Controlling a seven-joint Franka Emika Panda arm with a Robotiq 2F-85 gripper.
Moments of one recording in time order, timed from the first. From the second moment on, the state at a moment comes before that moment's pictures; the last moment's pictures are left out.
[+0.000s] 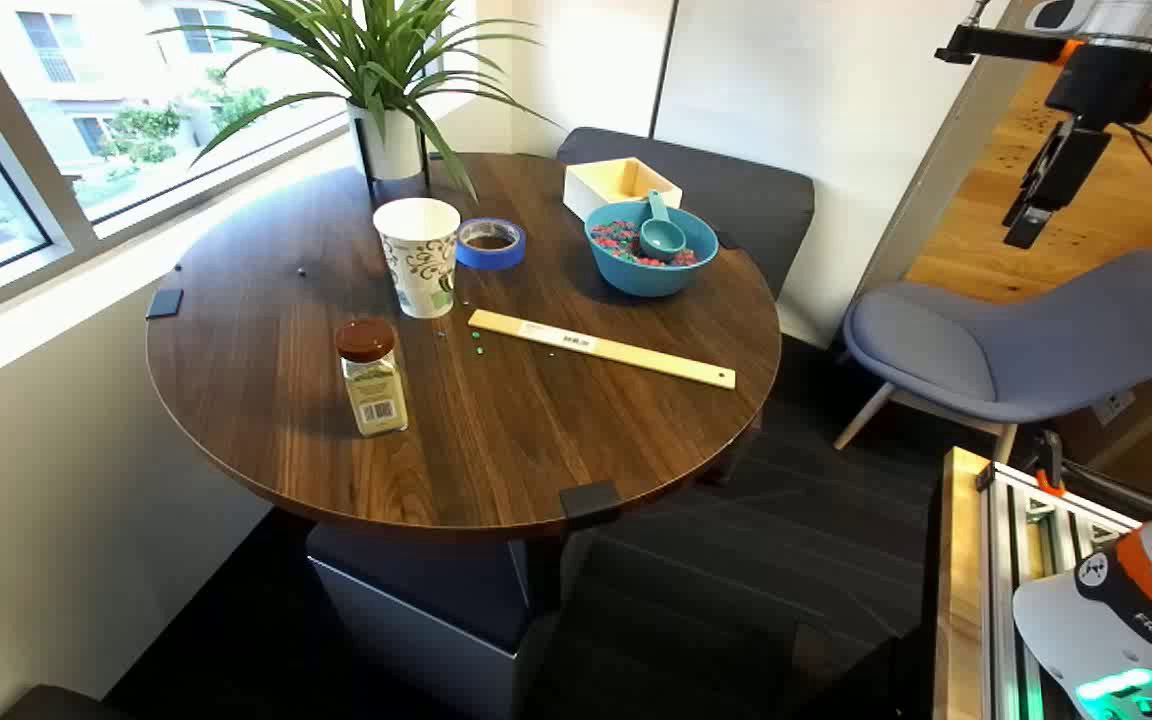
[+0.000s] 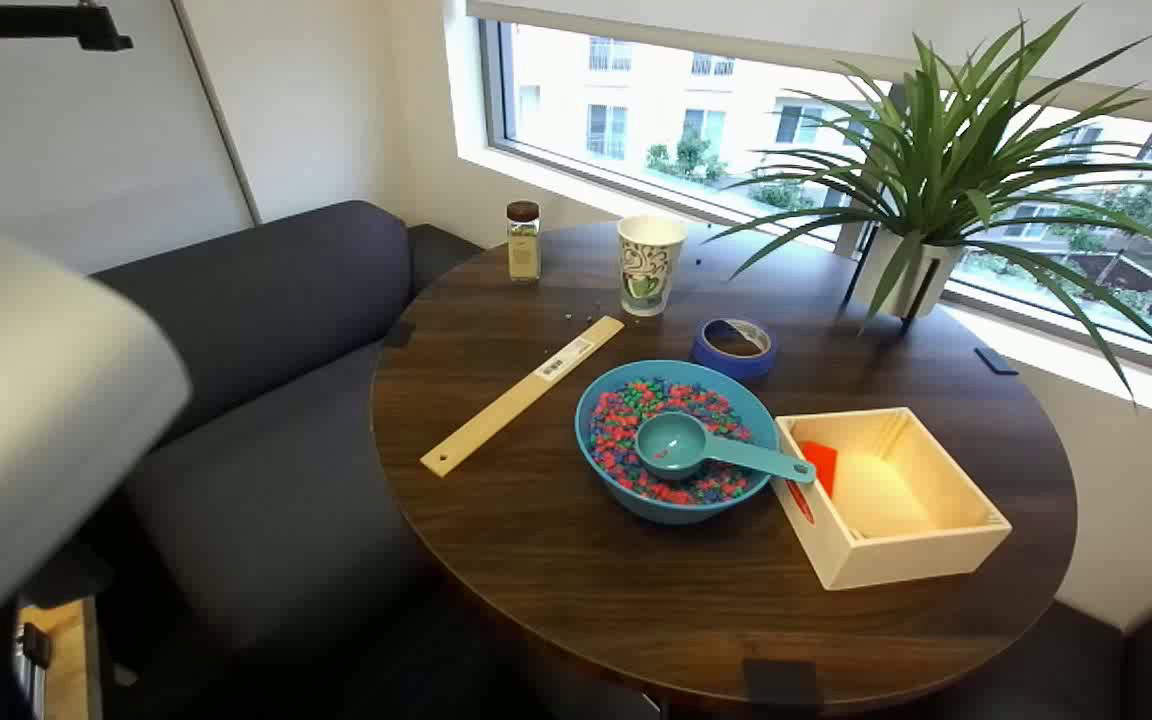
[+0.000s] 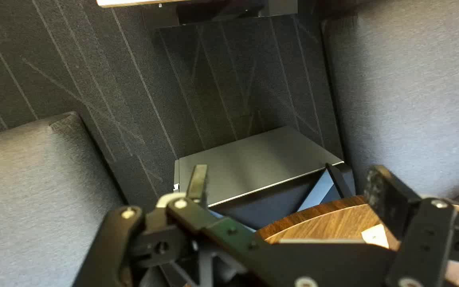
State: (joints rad) arm -0.15 -0.79 -0.30 -2.50 -0.08 1.66 -0.26
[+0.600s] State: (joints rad) arm -0.16 -0.79 -0.31 -2.49 -0.08 1.65 -0.26
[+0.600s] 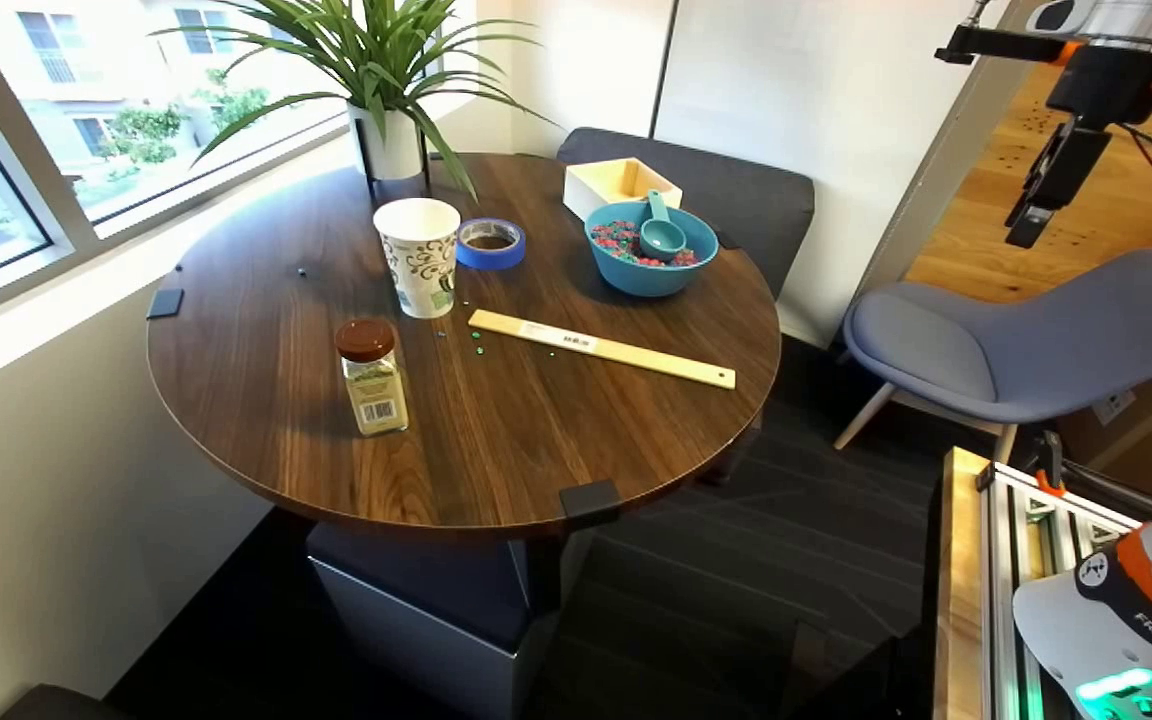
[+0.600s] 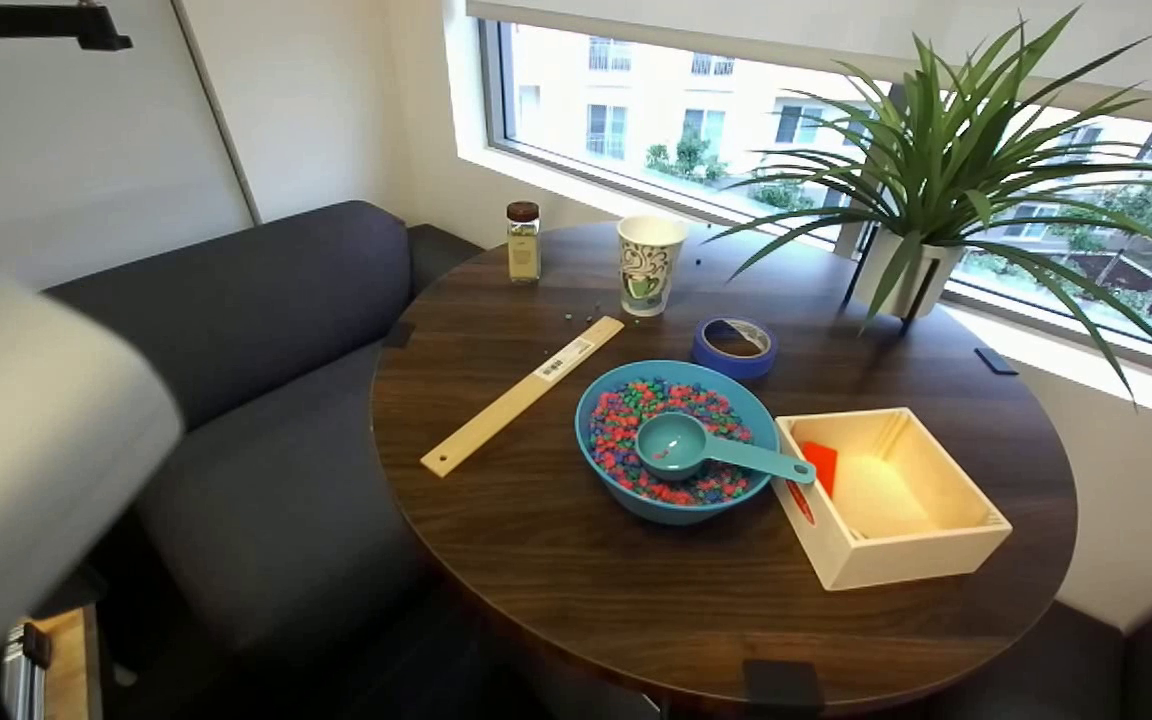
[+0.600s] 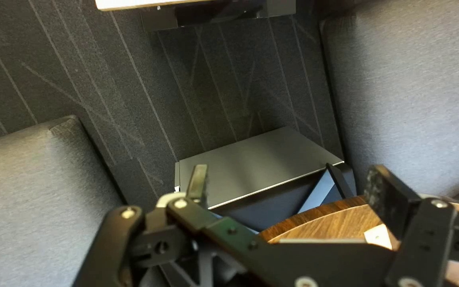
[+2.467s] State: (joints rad) arm -0.26 -0.54 -0.45 -2.22 -0.26 1.47 -0.62
